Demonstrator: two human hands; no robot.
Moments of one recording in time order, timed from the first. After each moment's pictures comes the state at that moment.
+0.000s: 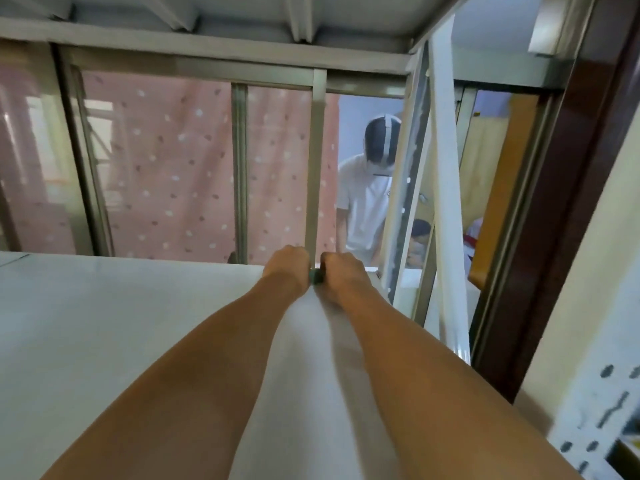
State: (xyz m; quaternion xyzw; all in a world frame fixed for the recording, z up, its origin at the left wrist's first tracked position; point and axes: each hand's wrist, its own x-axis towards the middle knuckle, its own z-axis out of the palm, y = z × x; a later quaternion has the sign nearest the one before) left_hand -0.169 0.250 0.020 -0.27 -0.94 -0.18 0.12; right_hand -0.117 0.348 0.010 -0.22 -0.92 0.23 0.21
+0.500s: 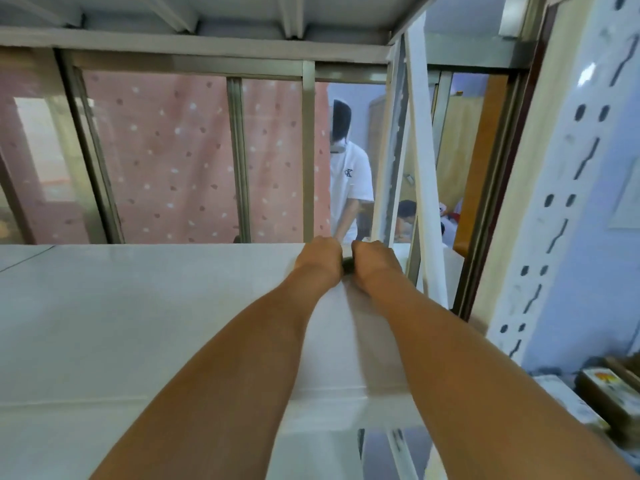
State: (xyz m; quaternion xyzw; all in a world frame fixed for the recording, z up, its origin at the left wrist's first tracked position) left_hand -0.087 0.246 0.016 -0.33 -0.91 -0.24 0.08; right_hand -0.031 0.337 0.010 -0.30 -0.91 0.19 0.20
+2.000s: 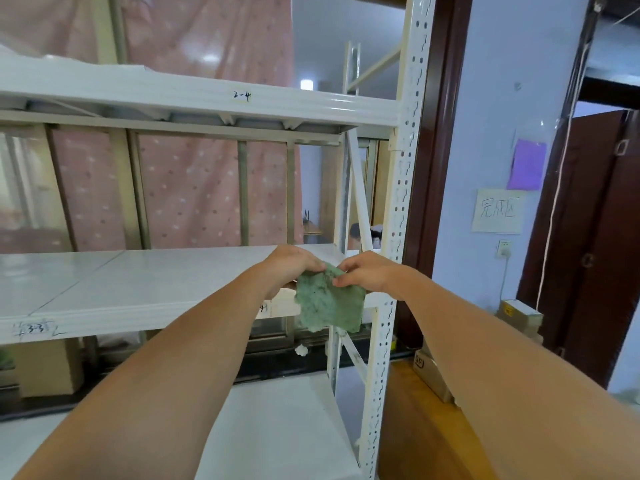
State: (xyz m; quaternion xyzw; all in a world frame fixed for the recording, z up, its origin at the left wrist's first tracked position) left_hand 0.124 -0.015 0.079 -0.35 -0.74 -0.54 -0.21; right_hand 0.256 0.129 0.082 -0.19 -0.89 0.41 0.10
